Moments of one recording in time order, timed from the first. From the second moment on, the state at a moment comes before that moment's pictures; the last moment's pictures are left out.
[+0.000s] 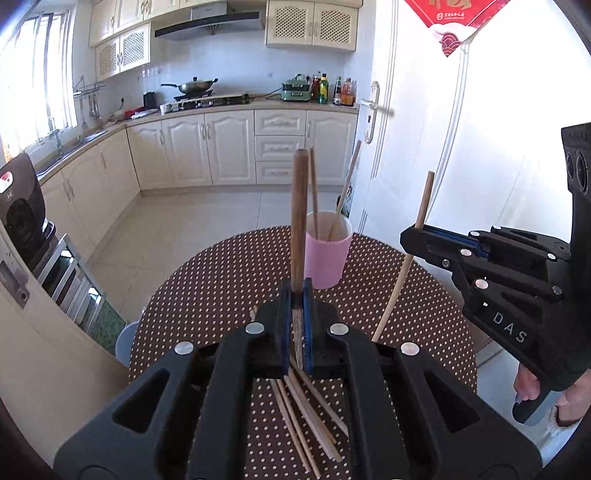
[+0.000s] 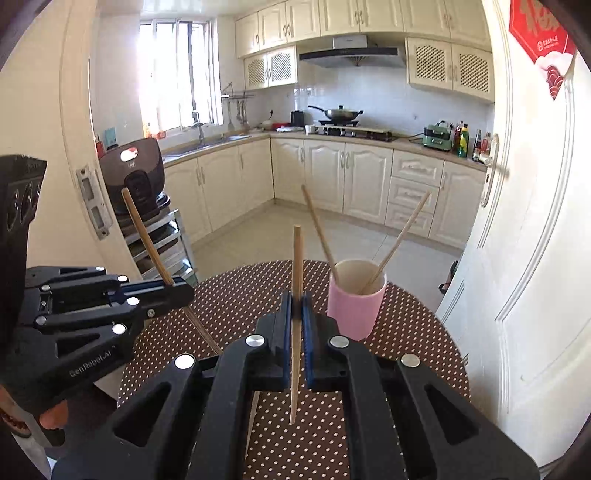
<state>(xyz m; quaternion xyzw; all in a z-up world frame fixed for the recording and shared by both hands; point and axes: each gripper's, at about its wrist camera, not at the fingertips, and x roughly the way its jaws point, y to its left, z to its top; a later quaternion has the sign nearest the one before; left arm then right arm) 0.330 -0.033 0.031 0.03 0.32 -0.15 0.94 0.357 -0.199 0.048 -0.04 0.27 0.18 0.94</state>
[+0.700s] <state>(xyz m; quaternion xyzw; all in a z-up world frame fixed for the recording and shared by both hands) 0.382 -0.094 0.078 -0.01 0.15 -0.15 0.98 0.401 -0.245 0.083 0.00 0.12 0.10 0.99</state>
